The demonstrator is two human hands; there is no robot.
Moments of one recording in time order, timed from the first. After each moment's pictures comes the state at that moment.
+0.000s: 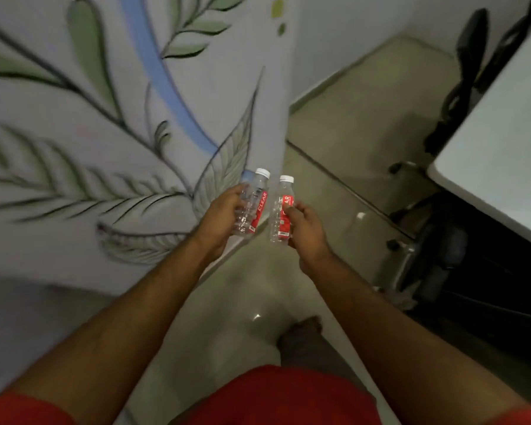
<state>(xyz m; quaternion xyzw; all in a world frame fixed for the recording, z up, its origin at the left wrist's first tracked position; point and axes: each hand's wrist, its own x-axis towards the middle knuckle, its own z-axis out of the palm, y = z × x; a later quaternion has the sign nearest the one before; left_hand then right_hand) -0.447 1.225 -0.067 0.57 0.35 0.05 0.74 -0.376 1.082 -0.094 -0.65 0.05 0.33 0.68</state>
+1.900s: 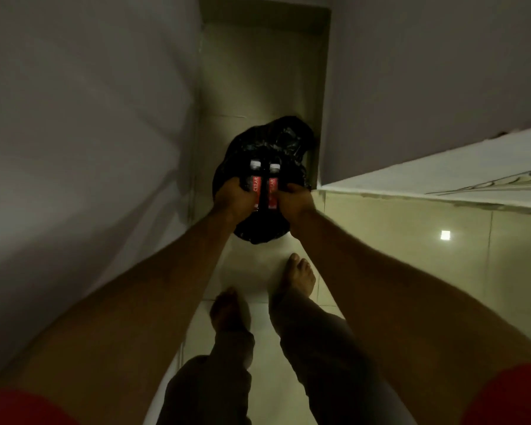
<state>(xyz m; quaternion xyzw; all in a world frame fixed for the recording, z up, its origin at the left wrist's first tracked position) -0.940 1.471 -0.670 0.40 0.71 0.05 0.58 -0.817 1.448 -0.684 -0.77 -0.12 0.59 0.20</state>
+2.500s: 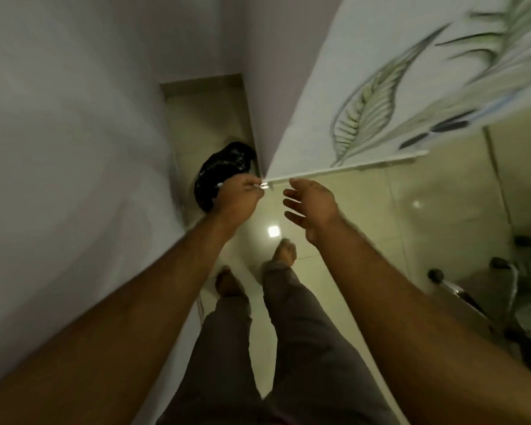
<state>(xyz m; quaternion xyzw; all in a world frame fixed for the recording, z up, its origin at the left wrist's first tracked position) -0.882 1.372 -0.308 0.50 0.62 0.06 0.60 -0.750 1.305 -0.273 -0.72 0.04 0.55 0.42</state>
